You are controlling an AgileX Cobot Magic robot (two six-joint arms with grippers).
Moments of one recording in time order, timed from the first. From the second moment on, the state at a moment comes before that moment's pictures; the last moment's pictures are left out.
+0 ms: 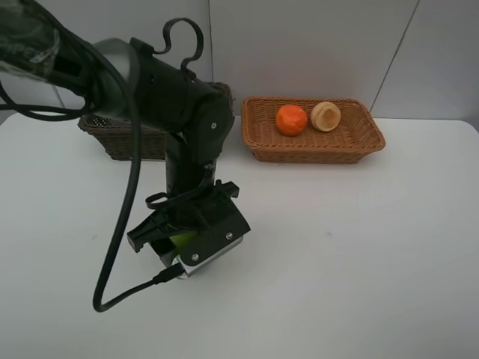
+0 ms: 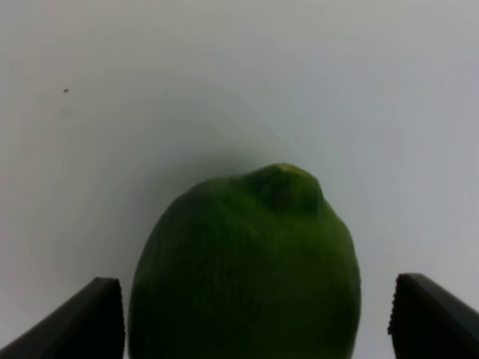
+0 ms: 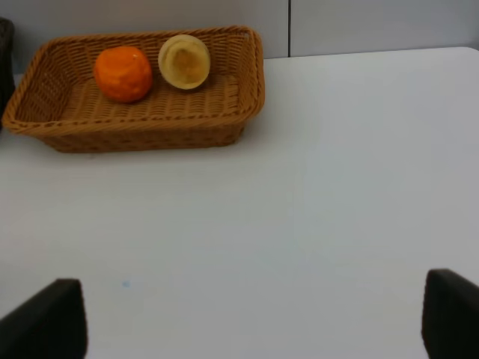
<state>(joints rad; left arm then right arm) -0.82 2.03 -1.24 0.09 0.92 1.50 0.05 0.00 -0.52 -0.08 1.06 0.12</state>
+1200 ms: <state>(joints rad) -0.82 2.12 -1.24 0.10 0.86 1.50 0.05 0.00 -0.52 -0.08 1.06 0.12</state>
